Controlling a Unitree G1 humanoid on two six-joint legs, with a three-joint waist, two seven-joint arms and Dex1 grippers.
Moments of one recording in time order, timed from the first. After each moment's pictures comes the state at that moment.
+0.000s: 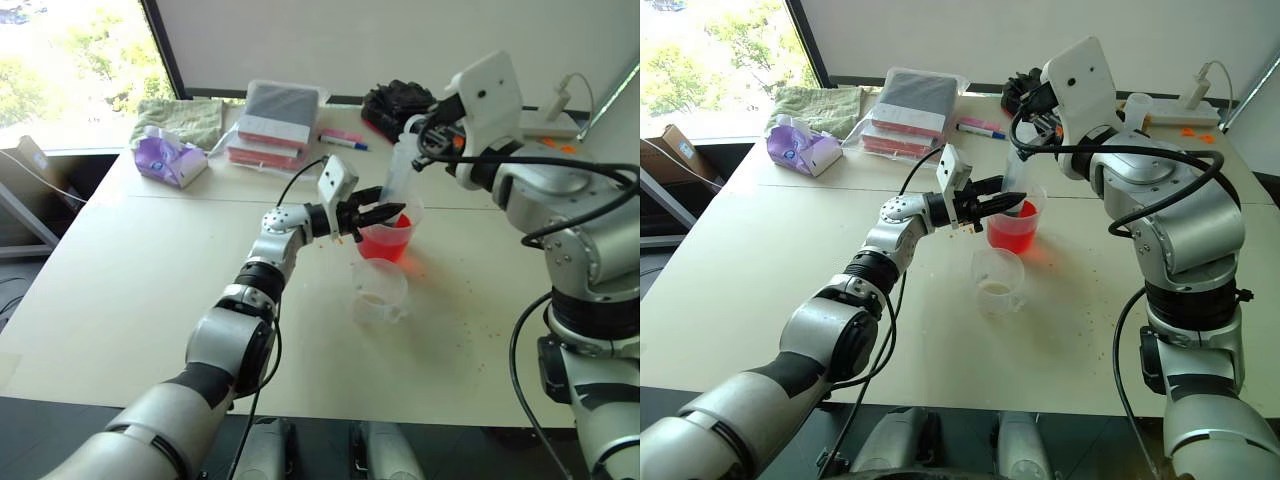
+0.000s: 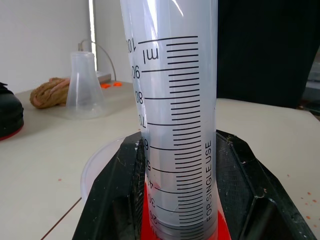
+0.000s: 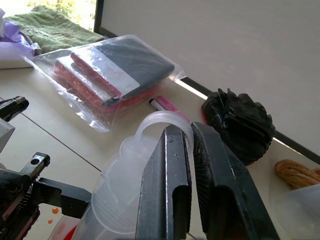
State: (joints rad) left arm -1.08 -0.04 0.03 1.06 -0.17 -0.20 -1.05; right arm -0.89 -0.64 0.01 -0.42 0.39 1.13 0.19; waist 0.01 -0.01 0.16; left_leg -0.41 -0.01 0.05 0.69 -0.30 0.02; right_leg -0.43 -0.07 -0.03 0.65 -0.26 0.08
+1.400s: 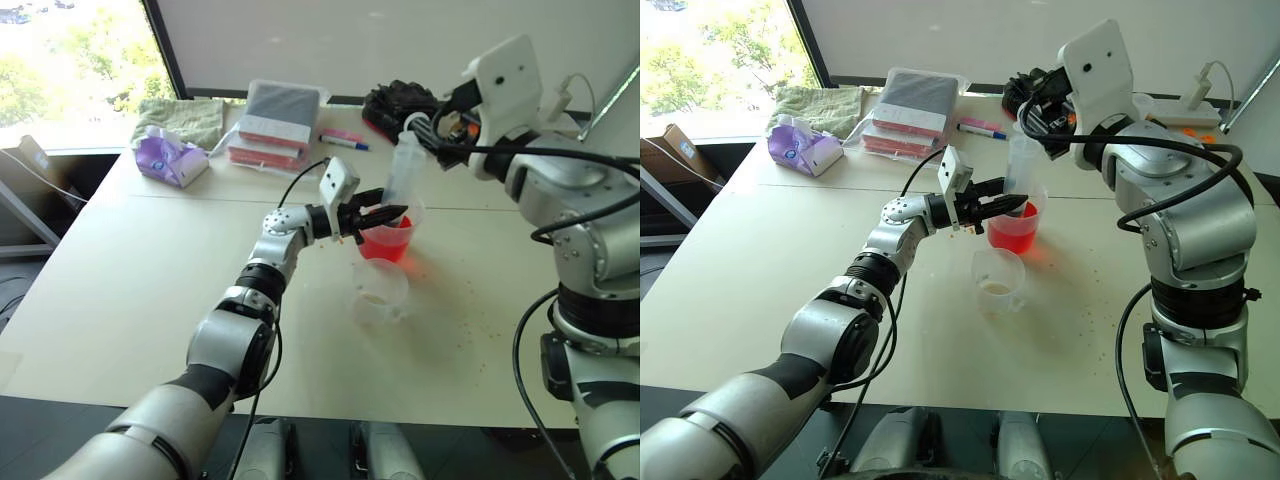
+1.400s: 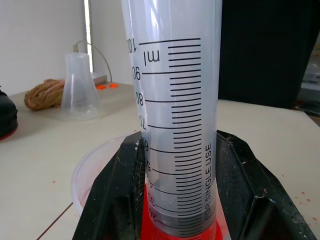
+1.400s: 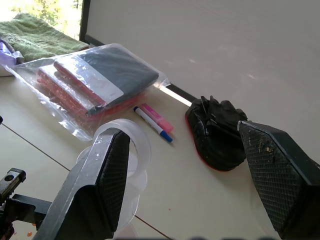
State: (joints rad) left arm -1.07 -0.05 0.03 1.04 -0.17 -0.20 -1.06; right arm -0.90 -0.65 -0.02 -0.43 0.34 1.12 0.22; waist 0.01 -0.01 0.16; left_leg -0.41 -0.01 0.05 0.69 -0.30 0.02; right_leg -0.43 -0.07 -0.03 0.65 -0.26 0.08
